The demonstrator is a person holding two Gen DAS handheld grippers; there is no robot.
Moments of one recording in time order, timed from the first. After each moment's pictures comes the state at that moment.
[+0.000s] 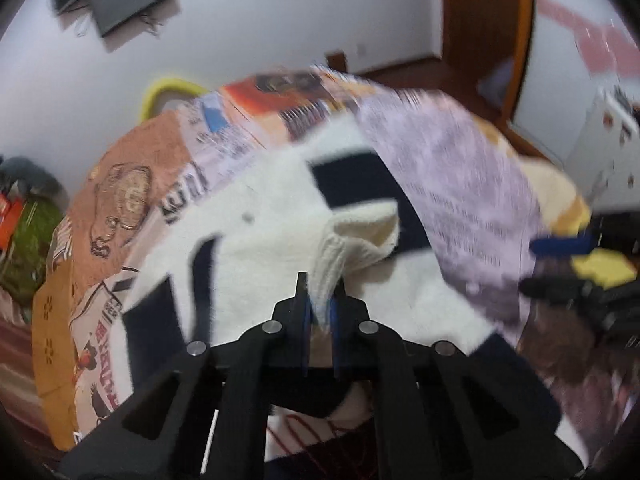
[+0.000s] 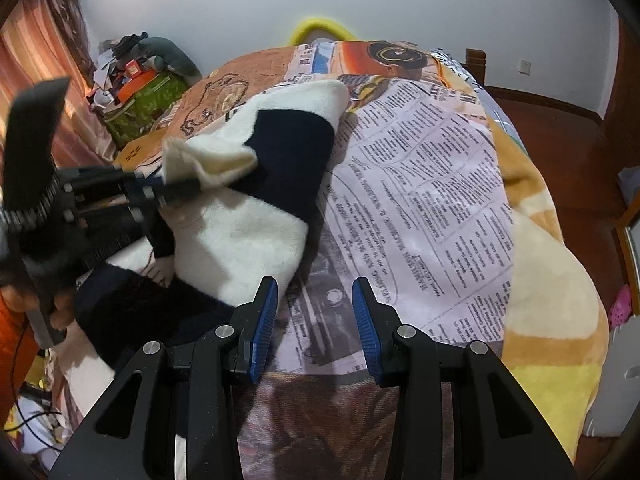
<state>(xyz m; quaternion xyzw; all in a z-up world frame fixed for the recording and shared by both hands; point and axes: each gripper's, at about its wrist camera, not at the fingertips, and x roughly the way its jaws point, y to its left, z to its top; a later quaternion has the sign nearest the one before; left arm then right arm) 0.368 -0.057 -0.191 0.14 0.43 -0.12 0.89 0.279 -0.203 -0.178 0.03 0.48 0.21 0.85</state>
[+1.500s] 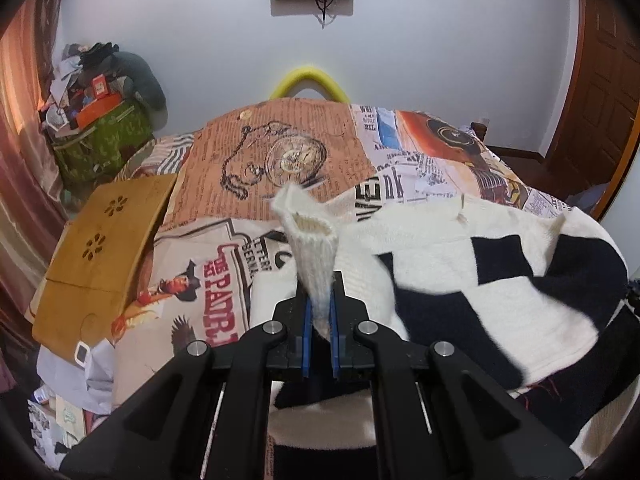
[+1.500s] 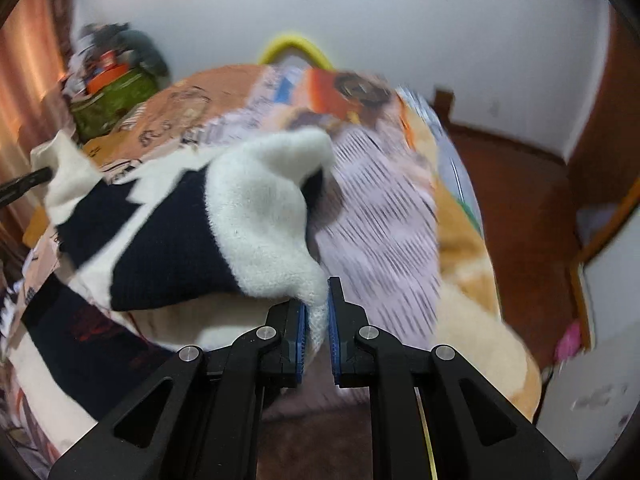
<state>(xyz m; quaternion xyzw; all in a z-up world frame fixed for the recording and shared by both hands) 0.338 0.132 -0.164 -0.02 0.39 0.06 0.92 0.311 -0.227 -0.167 -0.04 0.46 0.14 0.88</state>
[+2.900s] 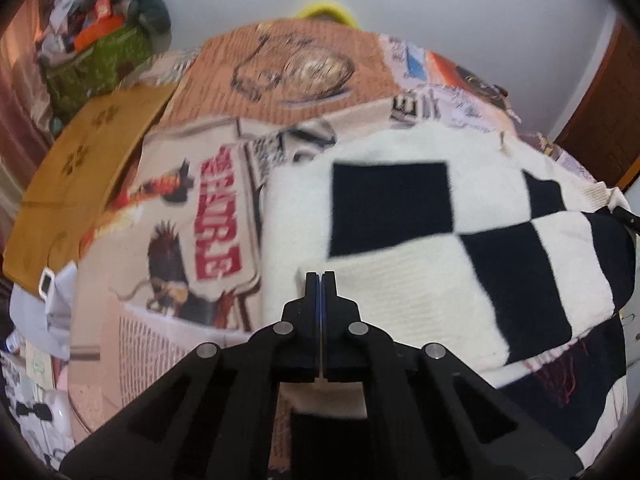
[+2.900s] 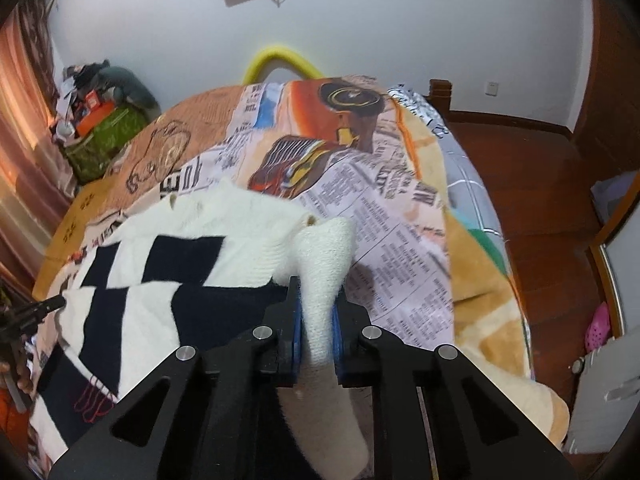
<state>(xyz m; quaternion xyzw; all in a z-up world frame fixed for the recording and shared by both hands) 0.331 0.169 -0.237 -0.07 0.47 0.05 0.88 0.369 -0.237 -0.163 0.03 0.44 0.15 0.88</state>
